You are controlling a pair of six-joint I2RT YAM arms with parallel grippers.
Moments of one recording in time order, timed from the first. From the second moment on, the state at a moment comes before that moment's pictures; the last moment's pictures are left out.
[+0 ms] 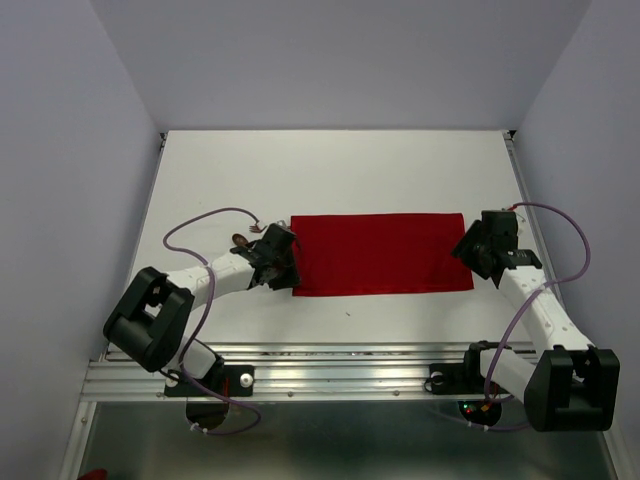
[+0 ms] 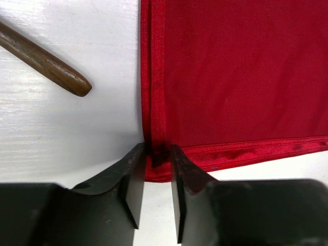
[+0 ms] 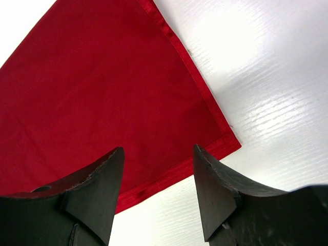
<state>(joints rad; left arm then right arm) -0.62 1.44 0.69 -0.29 -0.04 -0.80 -0.01 1.06 0.68 -0.50 0.17 0.63</state>
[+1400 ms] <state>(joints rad) -0.62 1.46 0.78 -0.35 -0.06 -0.76 -0.01 1.06 0.68 -0.51 0.18 0.63</state>
